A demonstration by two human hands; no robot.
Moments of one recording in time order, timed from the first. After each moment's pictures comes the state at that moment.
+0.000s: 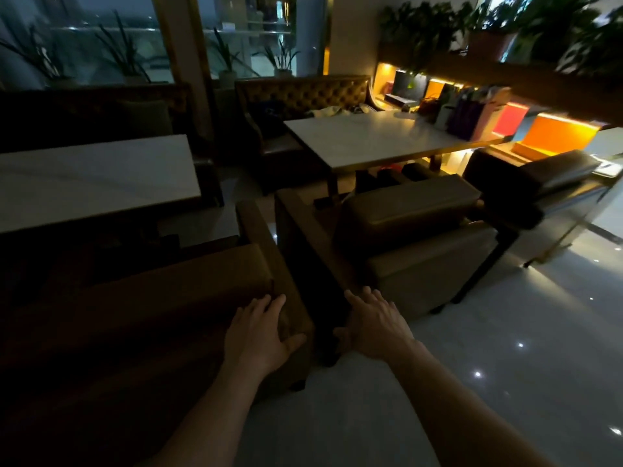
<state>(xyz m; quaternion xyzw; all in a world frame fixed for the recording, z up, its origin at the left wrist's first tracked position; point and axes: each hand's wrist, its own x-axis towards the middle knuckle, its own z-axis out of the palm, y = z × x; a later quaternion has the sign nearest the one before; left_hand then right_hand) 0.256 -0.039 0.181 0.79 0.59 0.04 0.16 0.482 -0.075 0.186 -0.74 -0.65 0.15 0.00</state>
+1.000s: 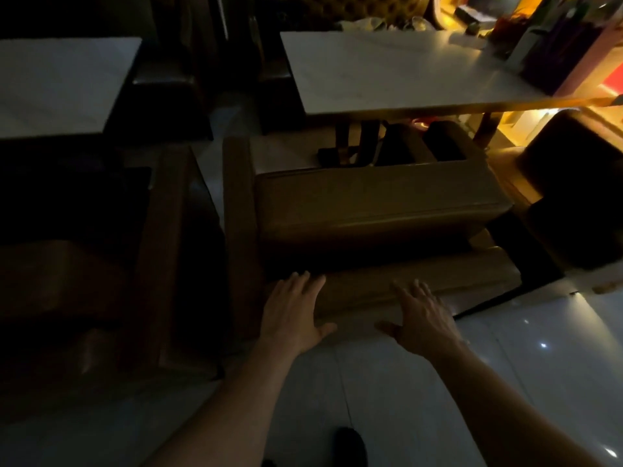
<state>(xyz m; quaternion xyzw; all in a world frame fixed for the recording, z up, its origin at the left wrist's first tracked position) 0.717 0.183 0.036 0.79 0.59 0.03 0.19 0.963 0.164 0.049 -0.72 -0.67 0.17 -0.07</state>
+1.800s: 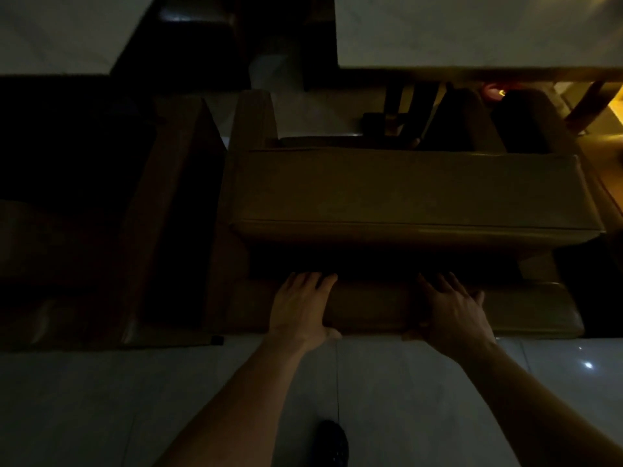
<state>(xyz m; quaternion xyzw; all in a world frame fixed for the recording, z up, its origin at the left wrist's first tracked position) 0.799 0.251 -0.037 0.75 0.64 -0.02 0.17 1.067 0.284 -0.023 -0.63 -0.74 0.17 -0.16</state>
